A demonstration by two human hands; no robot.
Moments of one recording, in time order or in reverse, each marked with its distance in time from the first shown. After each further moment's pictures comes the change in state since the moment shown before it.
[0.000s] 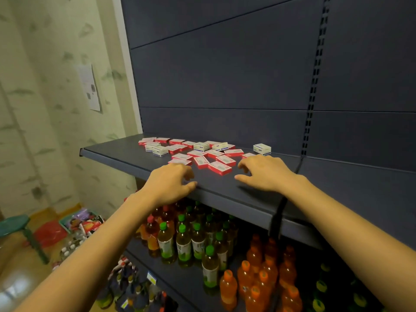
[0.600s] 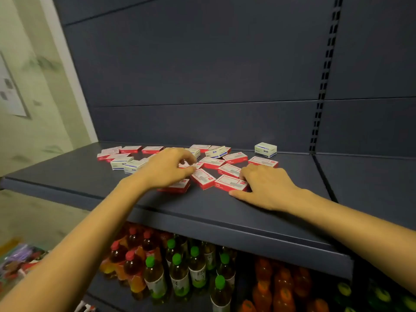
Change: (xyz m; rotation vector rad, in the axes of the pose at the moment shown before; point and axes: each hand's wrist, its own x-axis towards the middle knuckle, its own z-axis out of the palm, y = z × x) left_hand 0.150 -0.098 0.028 -0.238 -0.081 0.290; right_hand 0.088 -0.021 0.059 -0.085 -0.013 0.213
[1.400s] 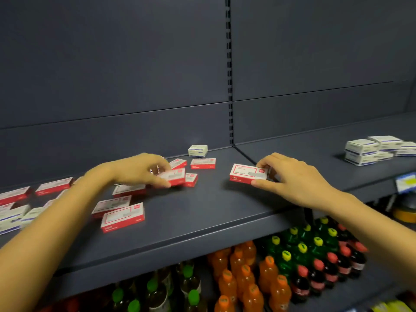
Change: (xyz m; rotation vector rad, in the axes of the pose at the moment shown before) left_hand 0.094 -0.025 0.011 -0.117 -0.491 0.530; right_hand -0.105 -0.010 -0.050 0.054 0.126 0.658
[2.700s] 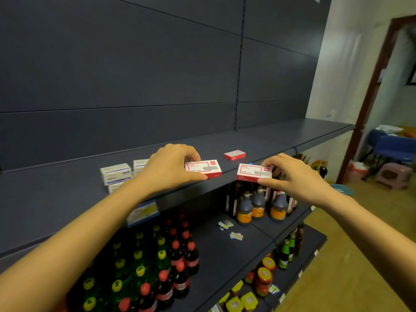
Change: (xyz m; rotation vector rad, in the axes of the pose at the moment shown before) left_hand 0.254 0.527 0.127 -0.139 0.382 0.429; right_hand -0.186 0.462 -0.193 -0.105 0.068 0.357
